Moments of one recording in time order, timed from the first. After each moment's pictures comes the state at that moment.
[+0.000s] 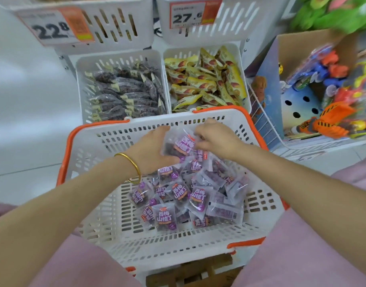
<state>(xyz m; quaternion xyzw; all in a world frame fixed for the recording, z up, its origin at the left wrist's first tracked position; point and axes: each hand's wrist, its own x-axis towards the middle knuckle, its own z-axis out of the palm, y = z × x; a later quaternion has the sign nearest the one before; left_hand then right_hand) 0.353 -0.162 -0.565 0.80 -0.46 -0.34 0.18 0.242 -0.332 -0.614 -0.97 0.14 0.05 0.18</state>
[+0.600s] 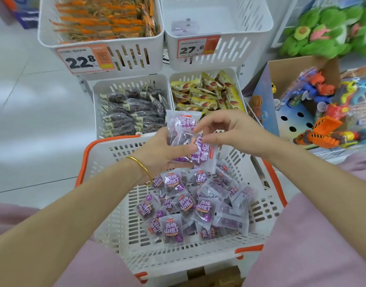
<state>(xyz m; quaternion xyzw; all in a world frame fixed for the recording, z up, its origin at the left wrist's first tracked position) 0.351 -0.159 -0.541 0.61 -0.23 -0.54 0.53 0.215 -0.303 -0.508 -0.83 0.13 -0.08 0.53</state>
